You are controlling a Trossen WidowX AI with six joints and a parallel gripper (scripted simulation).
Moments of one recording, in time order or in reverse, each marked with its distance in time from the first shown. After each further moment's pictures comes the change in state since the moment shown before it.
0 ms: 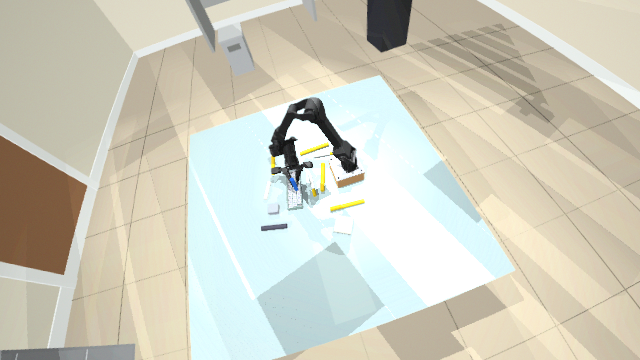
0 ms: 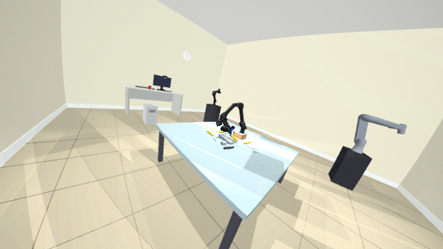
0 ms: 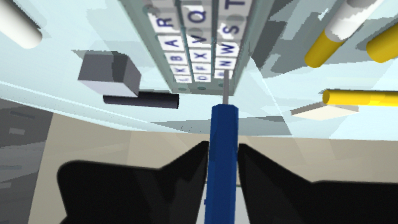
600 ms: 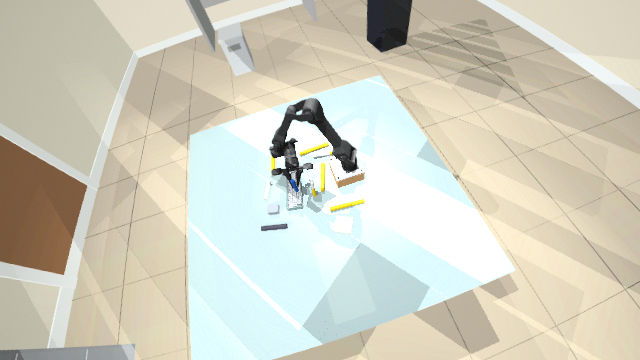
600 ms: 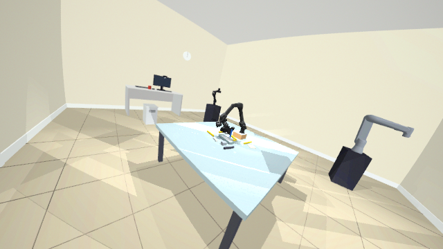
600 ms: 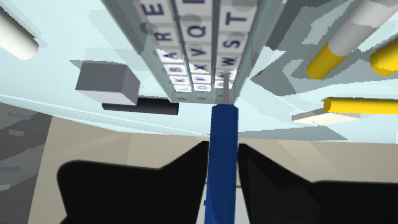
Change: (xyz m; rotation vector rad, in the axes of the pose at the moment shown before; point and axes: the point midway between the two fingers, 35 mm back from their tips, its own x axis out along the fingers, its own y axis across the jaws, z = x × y) arm 0.005 0.001 0.009 -0.001 0.000 0.000
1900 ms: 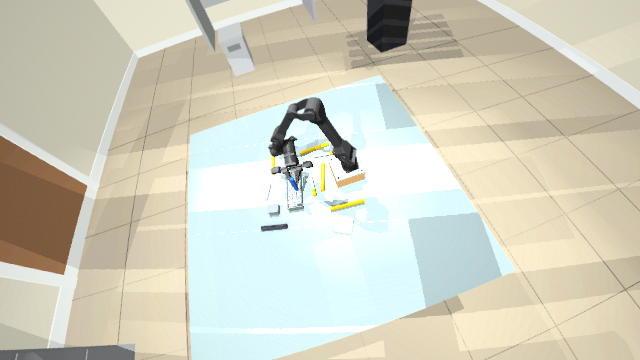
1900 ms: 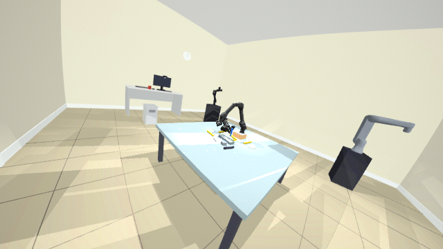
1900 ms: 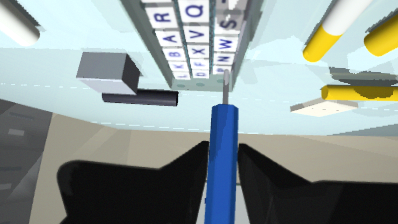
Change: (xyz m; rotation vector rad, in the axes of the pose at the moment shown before) arm -0.007 -0.001 -0.012 0.011 0.006 -0.006
